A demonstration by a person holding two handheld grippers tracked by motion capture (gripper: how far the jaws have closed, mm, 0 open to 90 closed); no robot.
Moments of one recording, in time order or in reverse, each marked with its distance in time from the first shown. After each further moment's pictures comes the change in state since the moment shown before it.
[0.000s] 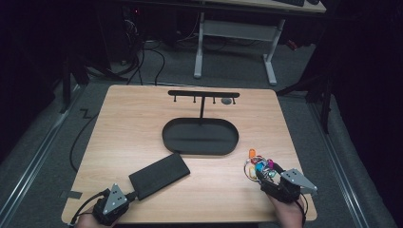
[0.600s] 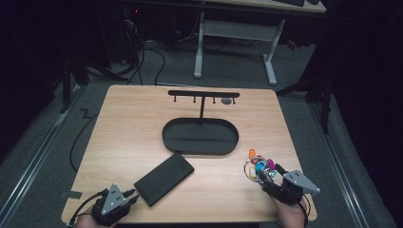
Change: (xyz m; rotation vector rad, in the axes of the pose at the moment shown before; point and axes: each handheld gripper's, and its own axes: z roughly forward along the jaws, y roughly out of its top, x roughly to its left) left arm 0.010 0.004 -0.009 -0.029 0.040 -0.062; right arm -0.005 -0.003 -0.006 -0.006 -0.019 0.008
